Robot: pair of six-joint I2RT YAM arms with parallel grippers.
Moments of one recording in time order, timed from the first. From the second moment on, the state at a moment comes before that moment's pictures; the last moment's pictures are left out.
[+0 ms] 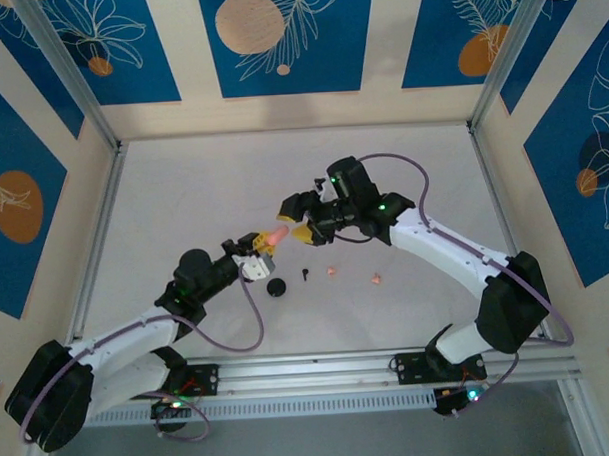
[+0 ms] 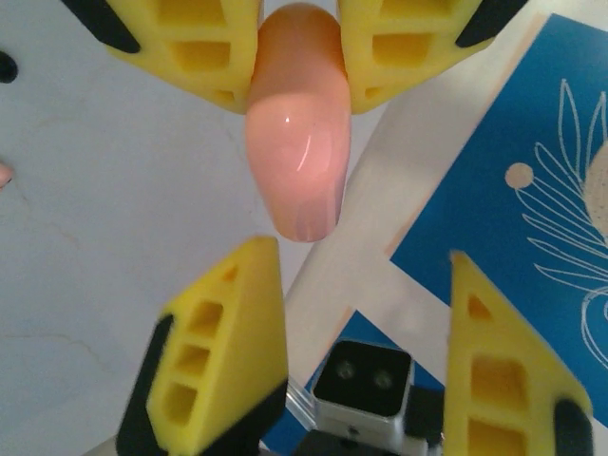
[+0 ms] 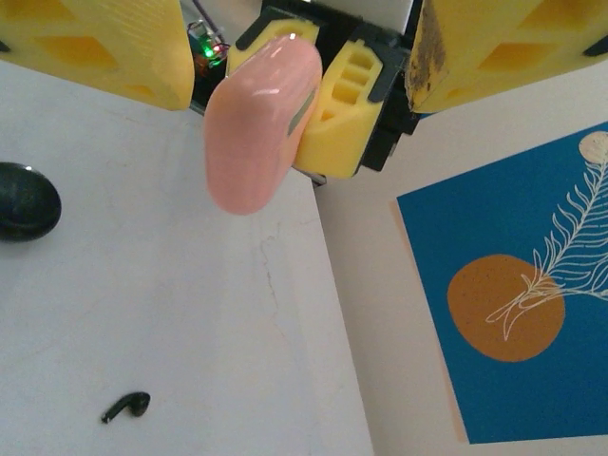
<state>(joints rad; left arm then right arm) -0.65 0.99 0.30 0.62 0.17 0.82 0.68 1.46 1.18 -0.36 -0.57 1.28</state>
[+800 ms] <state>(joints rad) -0.73 0.98 0.29 0.62 0.02 0.95 0.72 1.51 1.17 -0.31 -0.55 1.35</state>
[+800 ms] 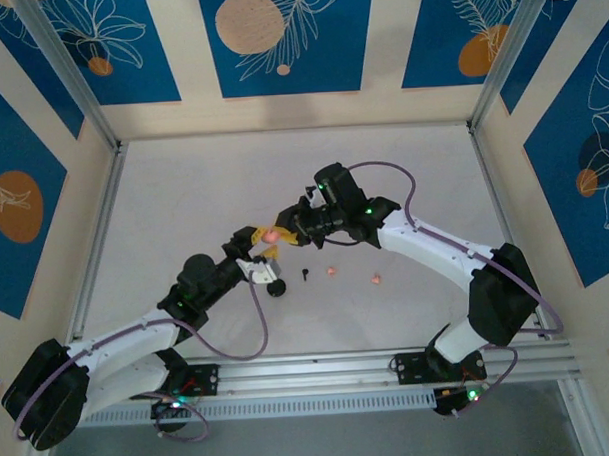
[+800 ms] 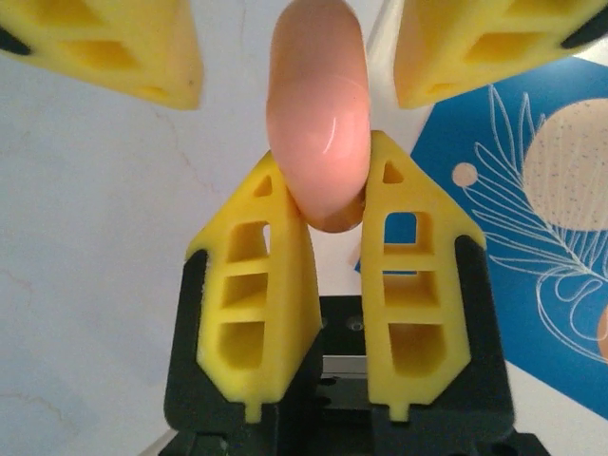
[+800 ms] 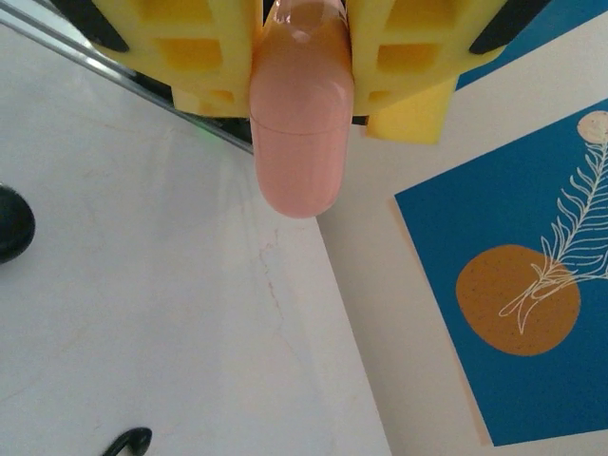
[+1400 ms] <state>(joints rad) -0.70 0.92 0.48 0.19 0.23 0.69 0.60 1.32 1.10 -0.39 -0.56 0.41</state>
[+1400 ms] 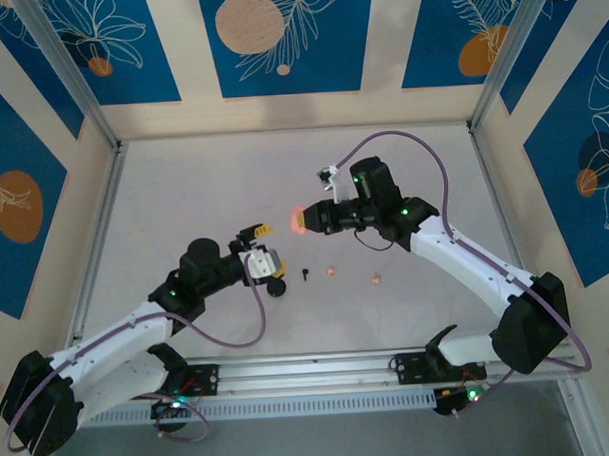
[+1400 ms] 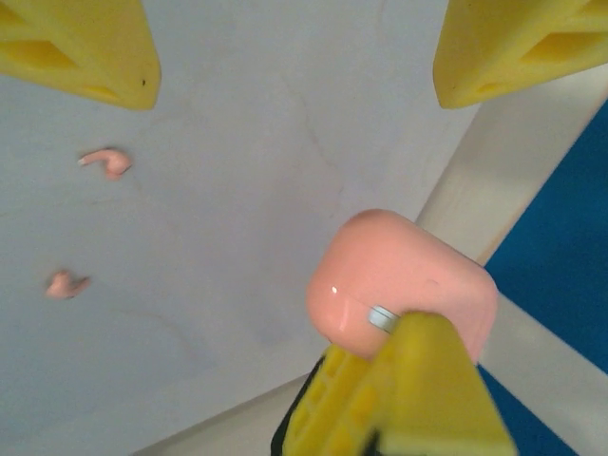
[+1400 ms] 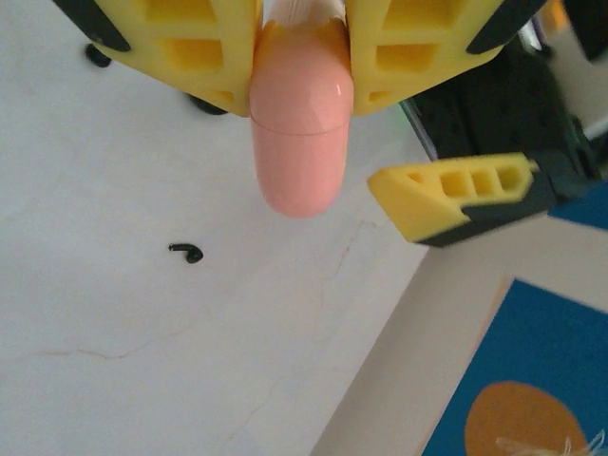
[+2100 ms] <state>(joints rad) -0.66 0.79 0.54 0.06 0.38 0.67 0.50 1.34 1.13 -0.44 -0.81 0.54</state>
